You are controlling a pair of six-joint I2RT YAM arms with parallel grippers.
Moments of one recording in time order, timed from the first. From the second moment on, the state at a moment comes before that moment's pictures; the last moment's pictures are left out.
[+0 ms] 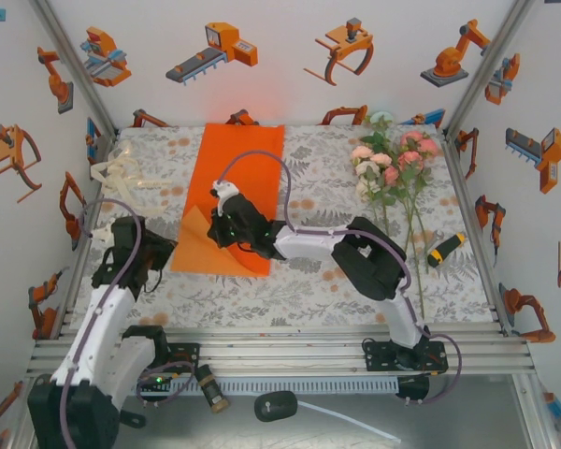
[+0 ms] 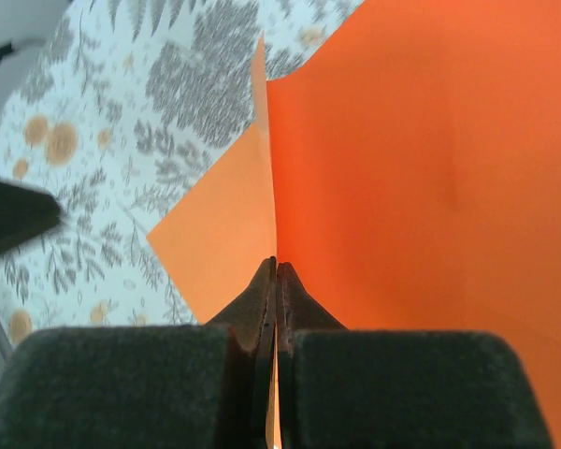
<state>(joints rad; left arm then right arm) -0.07 0.86 0.52 -0.45 -0.09 -1.02 1.00 2.10 1.40 0.26 -0.01 0.45</state>
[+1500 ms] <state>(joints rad) 0.07 1.28 0.59 -0.30 -0.05 -0.92 0.92 1.12 0.78 -0.58 0.49 1.01</state>
